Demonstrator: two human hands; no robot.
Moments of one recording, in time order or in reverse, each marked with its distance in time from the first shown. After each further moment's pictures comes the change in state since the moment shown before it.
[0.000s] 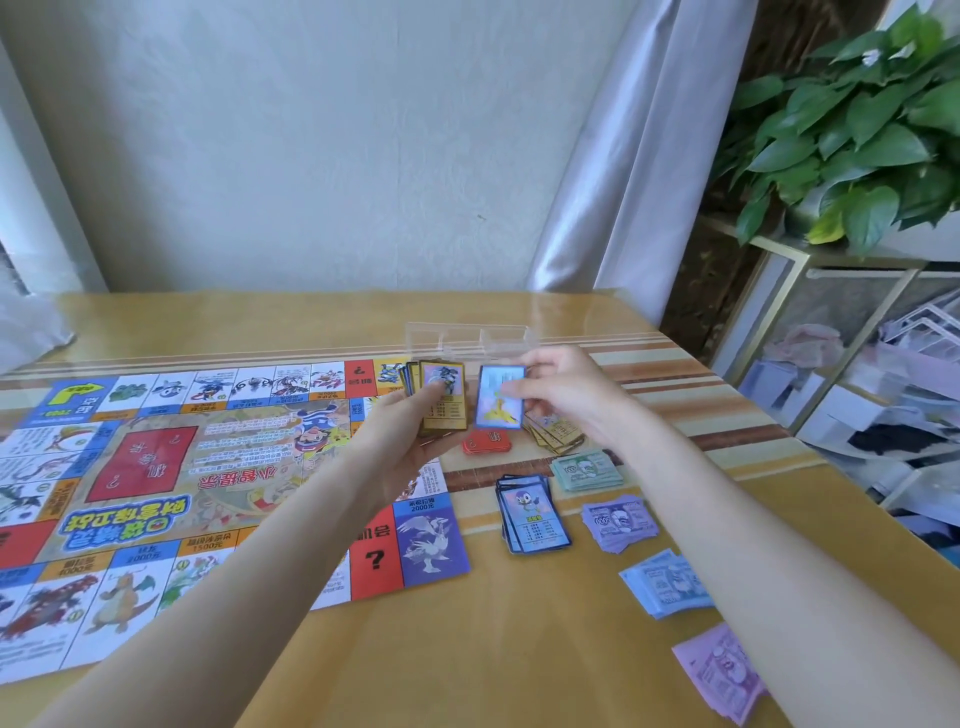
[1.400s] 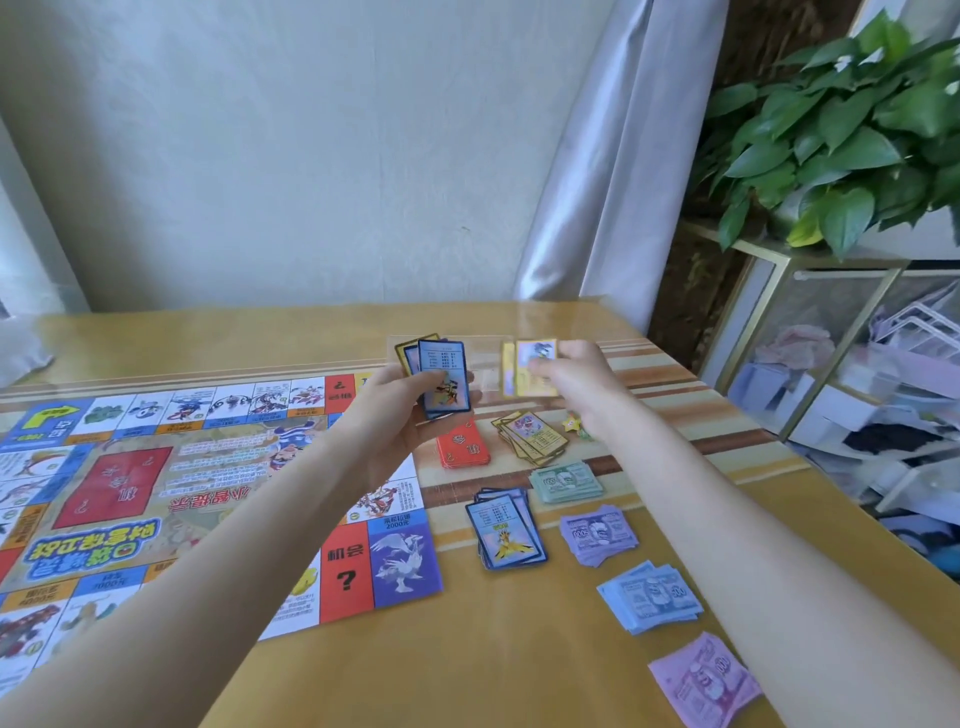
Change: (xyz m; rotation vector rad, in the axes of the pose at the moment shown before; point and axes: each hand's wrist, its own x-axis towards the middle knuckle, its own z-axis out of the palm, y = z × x) left_hand 0.000 0.018 0.027 0.099 -0.061 0.108; right_hand 0.015 0.005 -0.023 0.066 0.340 0.065
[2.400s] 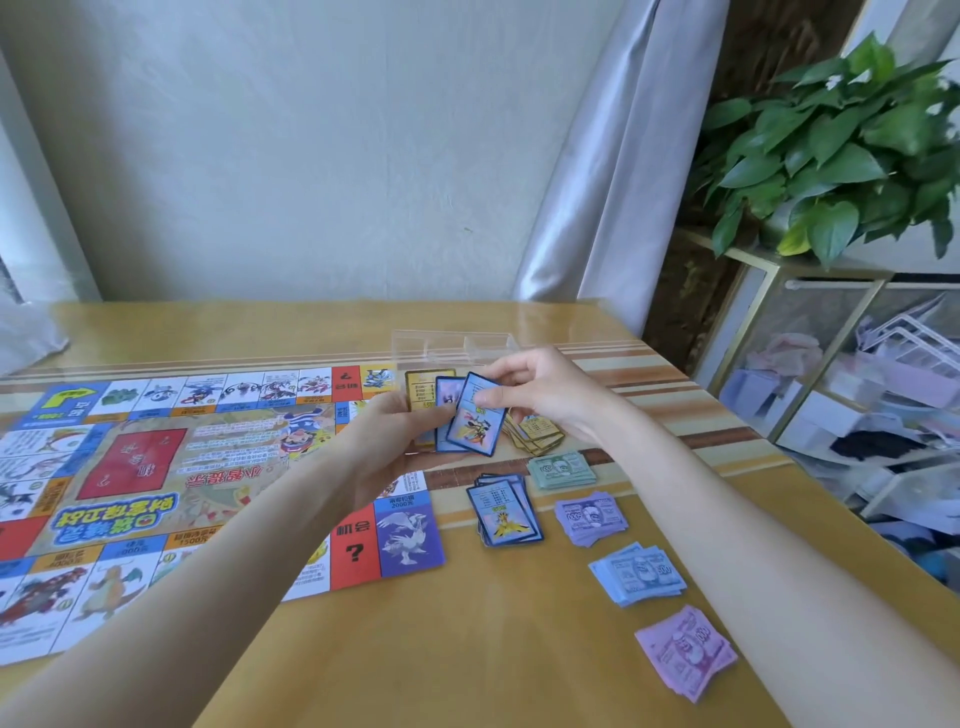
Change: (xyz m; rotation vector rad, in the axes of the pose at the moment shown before) left_hand -0.032 -0.011 -0.012 0.149 -0.112 -0.061; right_hand -0.044 -0.015 0.006 -0.128 -0.432 -0.186
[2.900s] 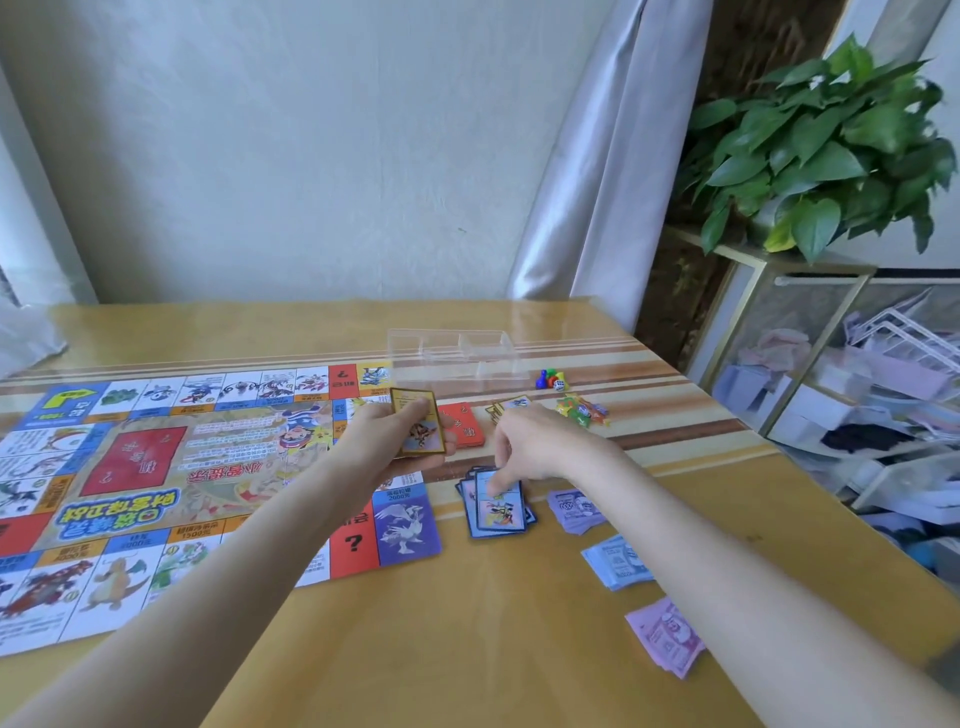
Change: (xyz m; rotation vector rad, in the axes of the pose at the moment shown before) left_hand 0.001 -0.011 -0.005 0.084 0.175 -0.050; right_hand -0.023 0.016 0.022 -0.965 -0.160 0.151
